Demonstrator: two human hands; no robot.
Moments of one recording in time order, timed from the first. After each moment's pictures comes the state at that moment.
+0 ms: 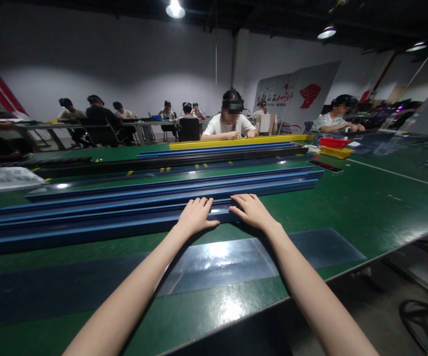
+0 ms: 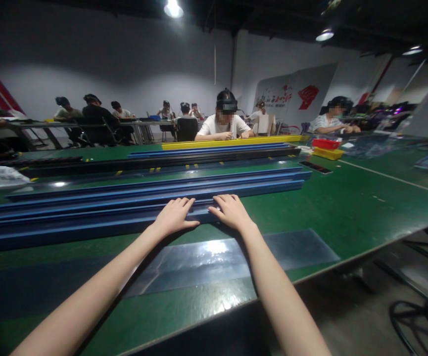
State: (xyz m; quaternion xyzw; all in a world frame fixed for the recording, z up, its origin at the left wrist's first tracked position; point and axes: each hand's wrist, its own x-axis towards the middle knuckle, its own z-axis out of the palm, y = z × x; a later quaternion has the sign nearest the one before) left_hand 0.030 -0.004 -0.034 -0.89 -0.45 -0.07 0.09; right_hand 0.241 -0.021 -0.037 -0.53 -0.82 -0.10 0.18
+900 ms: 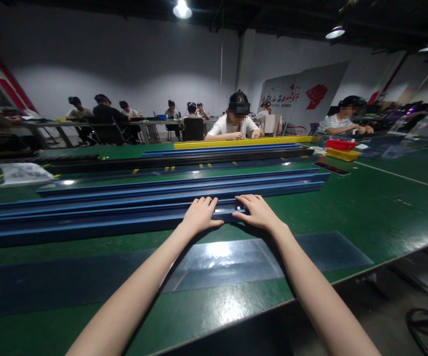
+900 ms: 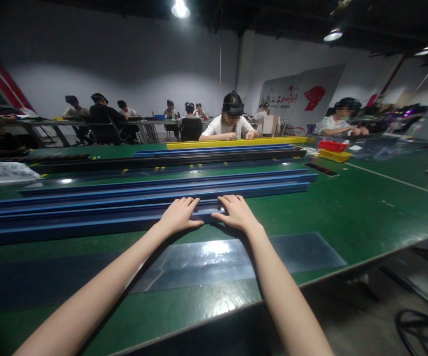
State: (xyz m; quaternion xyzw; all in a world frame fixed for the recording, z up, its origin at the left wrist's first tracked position) left_hand 0.030 -0.002 -0.039 -0.89 -0.44 -0.09 0.12; right_hand 0.244 -0.020 -0.039 -0.52 -0.83 -0.08 0.18
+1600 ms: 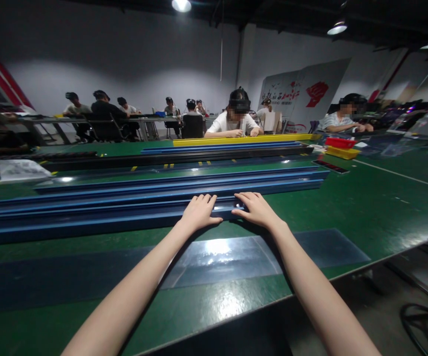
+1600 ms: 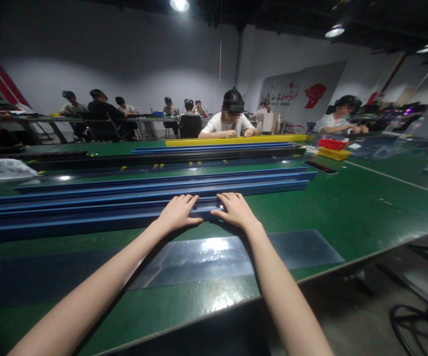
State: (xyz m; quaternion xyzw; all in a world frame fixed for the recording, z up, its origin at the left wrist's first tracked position) left_hand 0.030 -0.002 -0.038 -0.89 -0.44 -0.09 0.11; right_hand 0.243 -0.021 -0.039 -0.52 -0.83 -0.08 0.18
